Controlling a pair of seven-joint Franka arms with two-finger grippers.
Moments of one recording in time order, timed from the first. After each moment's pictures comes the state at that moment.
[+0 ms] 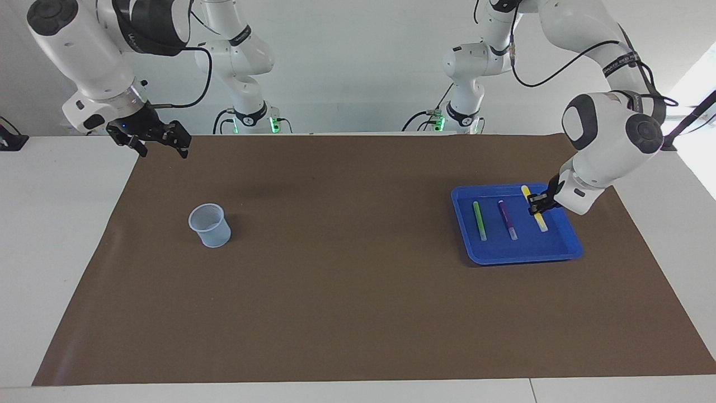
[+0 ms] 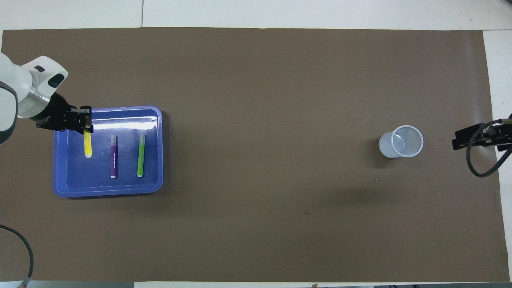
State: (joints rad) left arm 0.05 0.20 -0.09 -1.70 -0.07 1.72 -0.20; right arm 0.01 -0.07 -0.10 -1.76 -0.02 1.57 -0.03
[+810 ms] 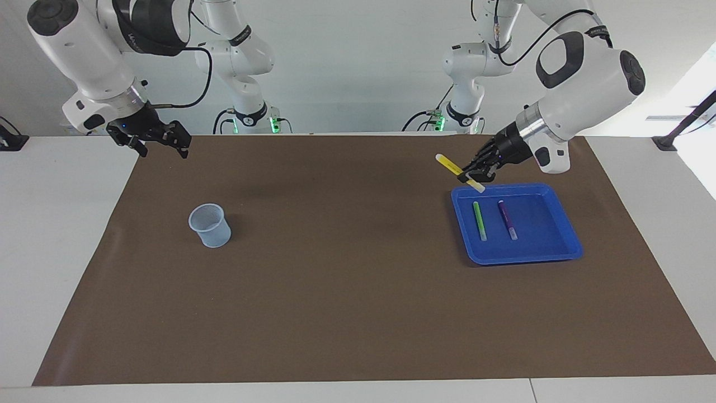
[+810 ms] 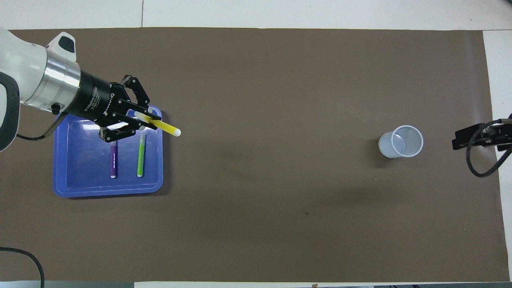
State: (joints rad) left arm -0.04 0.11 -0.20 -1.61 -0.54 1.66 -1.29; right arm 0.01 -0.07 -0.10 -1.76 -0.02 1.57 -0.03
